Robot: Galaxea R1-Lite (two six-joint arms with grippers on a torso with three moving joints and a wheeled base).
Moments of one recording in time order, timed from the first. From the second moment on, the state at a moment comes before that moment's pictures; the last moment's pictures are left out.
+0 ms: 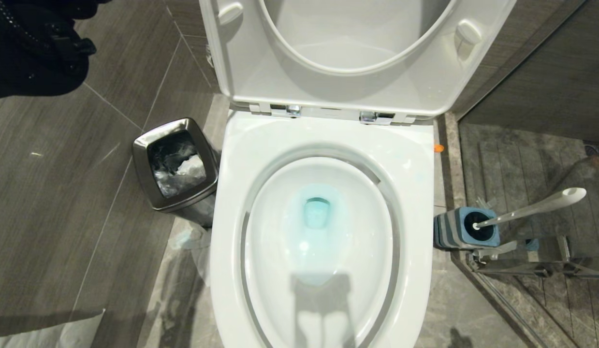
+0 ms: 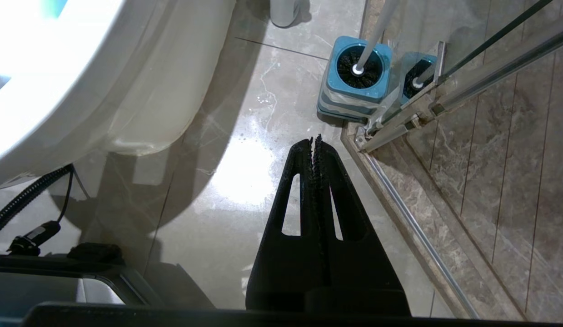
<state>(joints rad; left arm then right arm) -0.45 1.84 -1.94 -0.89 0.19 0.17 0.01 0.00 0.00 0.01 0.00 -0.04</state>
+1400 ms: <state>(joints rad) -0.48 1.91 -1.95 -0.76 0.17 0.17 0.01 0.00 0.00 0.01 0.00 -0.04</state>
